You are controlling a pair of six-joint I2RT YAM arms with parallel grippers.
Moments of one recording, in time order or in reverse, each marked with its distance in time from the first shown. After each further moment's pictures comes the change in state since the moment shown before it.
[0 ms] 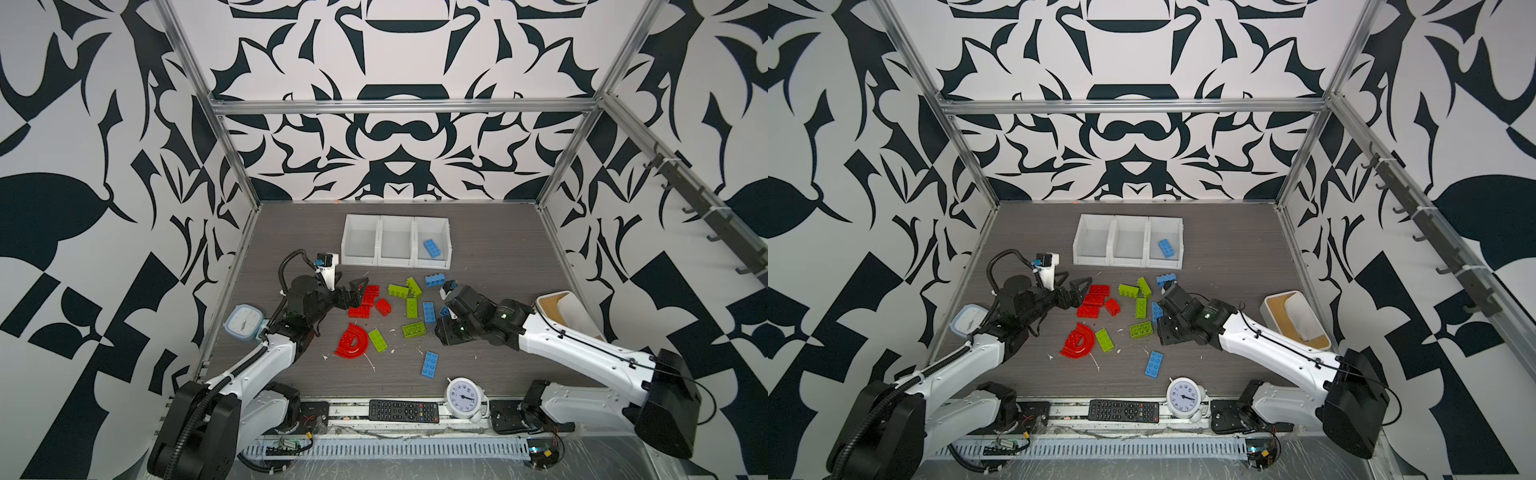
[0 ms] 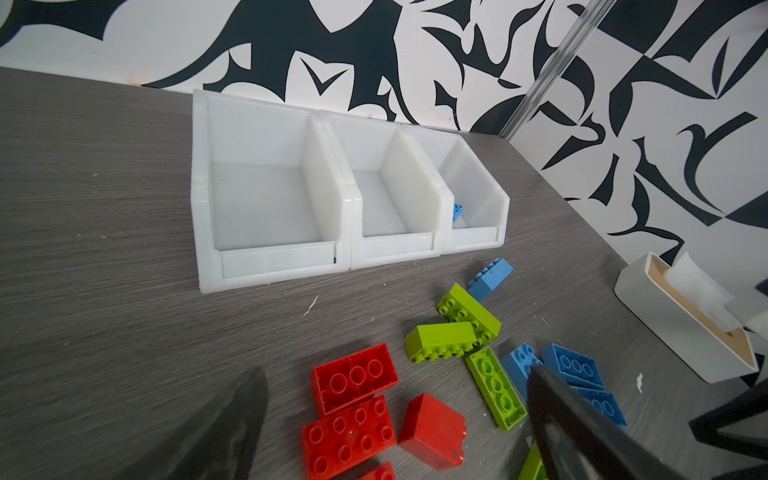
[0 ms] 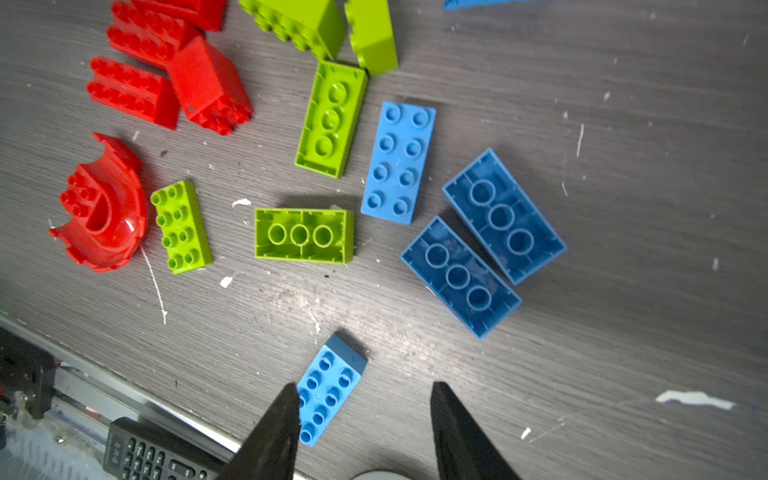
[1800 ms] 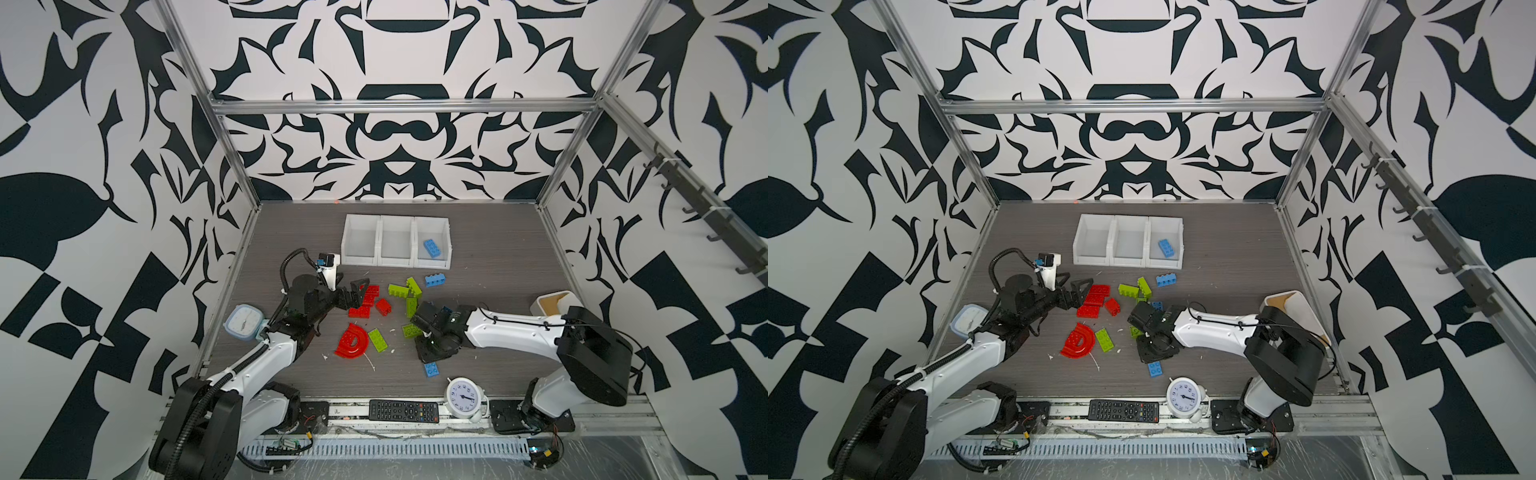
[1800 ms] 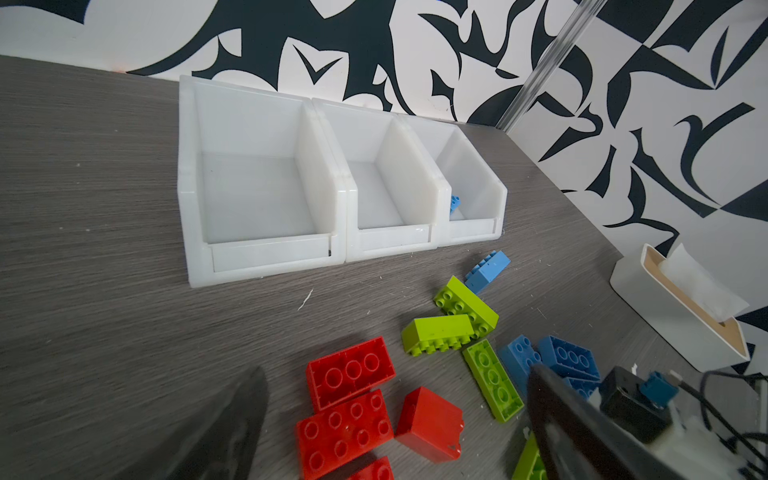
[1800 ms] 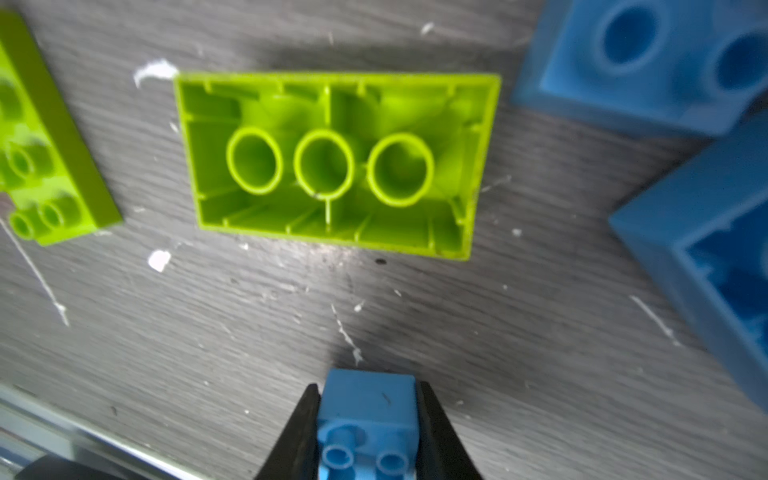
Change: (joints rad) left arm 0.000 0.010 0.007 -0.010 0.019 0.003; right arm 0.126 0.376 0.022 0.146 -0.099 0.061
